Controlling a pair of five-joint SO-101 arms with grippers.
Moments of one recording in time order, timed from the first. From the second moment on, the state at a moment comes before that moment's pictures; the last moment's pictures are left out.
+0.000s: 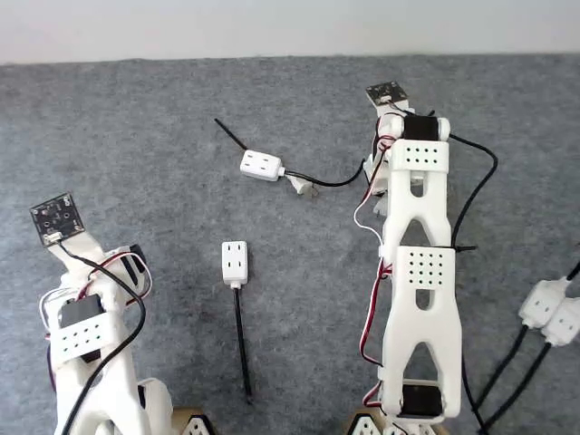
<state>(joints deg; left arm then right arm) -26.2 -43.1 72.7 37.1 10.5 -0.1 75.3 -85.5 99.7 16.7</state>
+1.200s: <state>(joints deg) -26.2 -43.1 72.7 37.1 10.5 -1.3 70.1 -73.2 100.4 19.7</state>
